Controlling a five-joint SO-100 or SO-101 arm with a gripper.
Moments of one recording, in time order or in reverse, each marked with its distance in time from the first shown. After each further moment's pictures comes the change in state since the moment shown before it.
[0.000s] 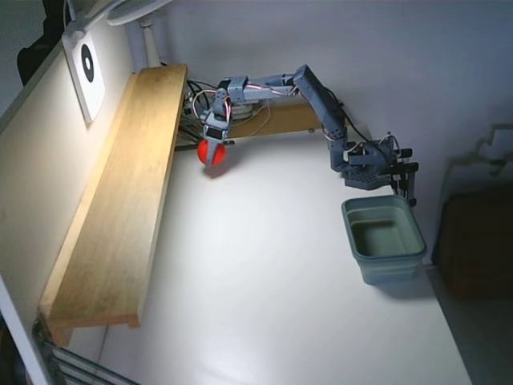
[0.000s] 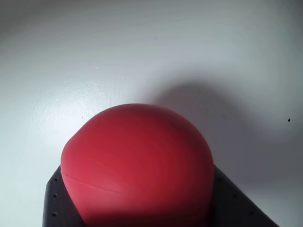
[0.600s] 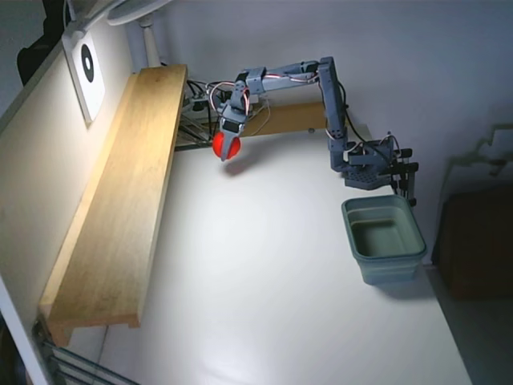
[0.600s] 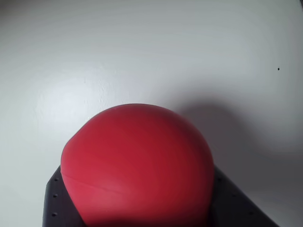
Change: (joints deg) arm 0.0 22.2 26.5 -5.3 0.0
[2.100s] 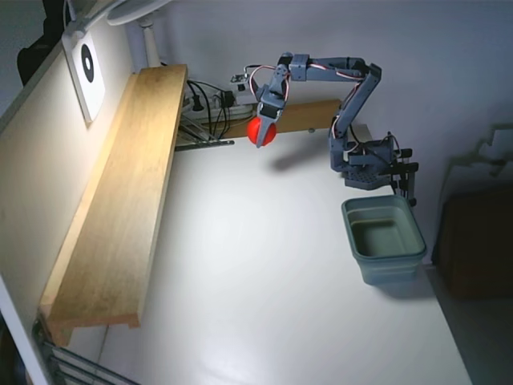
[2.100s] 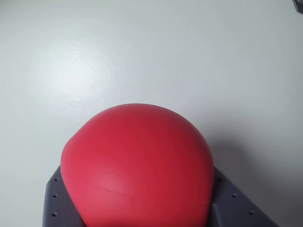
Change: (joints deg) arm 0.0 39.1 27.5 8.9 0.0
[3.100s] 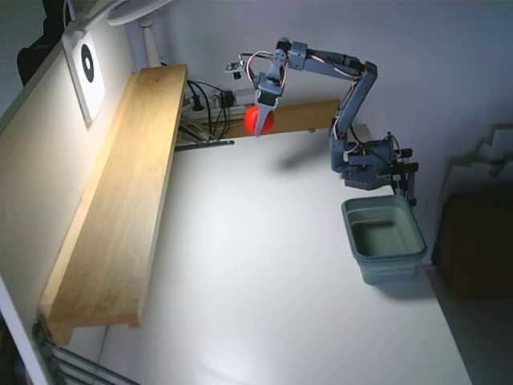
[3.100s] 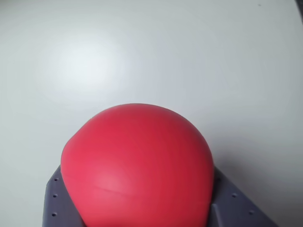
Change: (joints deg) arm -7.6 -4.1 -17.5 13.9 -0.1
